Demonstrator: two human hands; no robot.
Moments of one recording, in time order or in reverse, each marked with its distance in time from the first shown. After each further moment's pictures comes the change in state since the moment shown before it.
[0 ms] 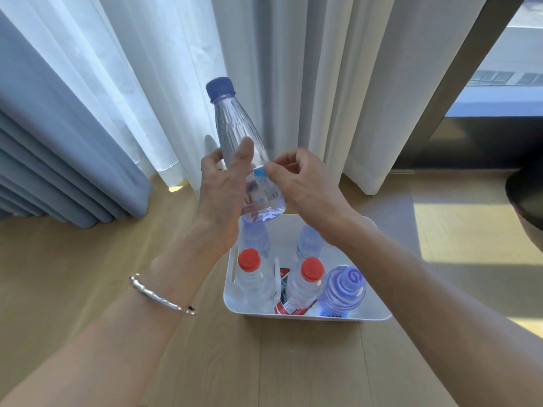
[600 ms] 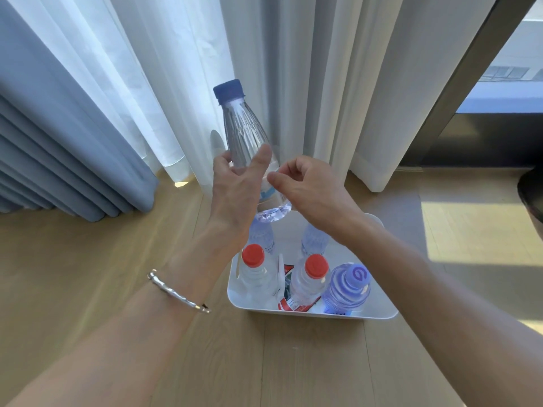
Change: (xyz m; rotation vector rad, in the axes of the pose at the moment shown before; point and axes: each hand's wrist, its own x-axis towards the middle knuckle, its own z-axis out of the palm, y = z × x) left_hand 0.001 -0.014 0.007 0.076 0.100 0.040; right_hand -0.002 0.011 -0.005 -0.125 -0.082 -0.042
